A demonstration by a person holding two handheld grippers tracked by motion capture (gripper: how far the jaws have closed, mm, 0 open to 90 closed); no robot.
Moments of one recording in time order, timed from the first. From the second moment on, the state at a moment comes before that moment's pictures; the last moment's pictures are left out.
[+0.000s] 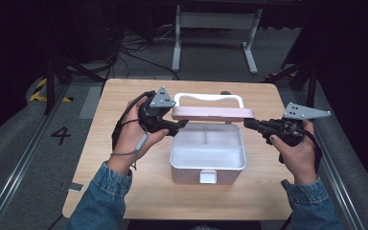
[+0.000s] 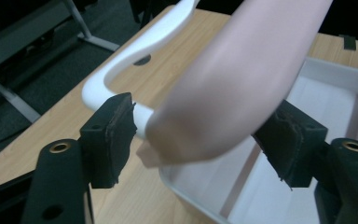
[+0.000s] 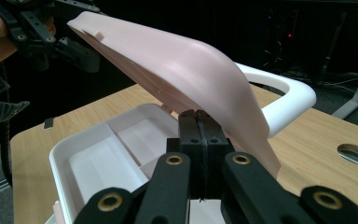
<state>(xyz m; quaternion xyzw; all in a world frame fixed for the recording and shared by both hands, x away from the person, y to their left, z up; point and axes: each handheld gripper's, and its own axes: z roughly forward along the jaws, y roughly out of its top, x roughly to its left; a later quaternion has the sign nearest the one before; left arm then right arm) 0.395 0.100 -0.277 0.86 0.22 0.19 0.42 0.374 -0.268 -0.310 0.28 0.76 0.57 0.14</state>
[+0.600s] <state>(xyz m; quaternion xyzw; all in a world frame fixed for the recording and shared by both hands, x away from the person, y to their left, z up) 0.406 0.092 -0.271 0.85 0.22 0.22 0.42 0.365 -0.276 -0.305 0.29 0.75 0.57 0.15</state>
